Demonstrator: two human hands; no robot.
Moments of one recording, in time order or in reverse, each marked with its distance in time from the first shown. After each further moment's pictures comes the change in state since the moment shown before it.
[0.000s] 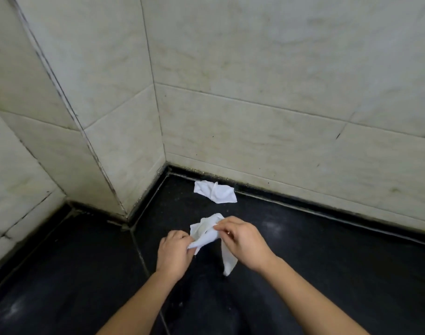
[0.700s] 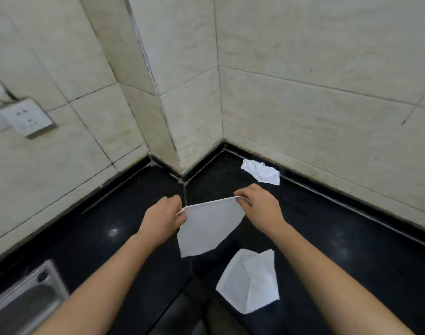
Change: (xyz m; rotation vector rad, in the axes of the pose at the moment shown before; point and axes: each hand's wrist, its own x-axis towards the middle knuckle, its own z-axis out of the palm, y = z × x) left_hand -0.129 0.048 -0.106 0.141 0.135 -0.253; right_hand -0.027 -0.002 -0.031 0.018 -0.041 -0.099
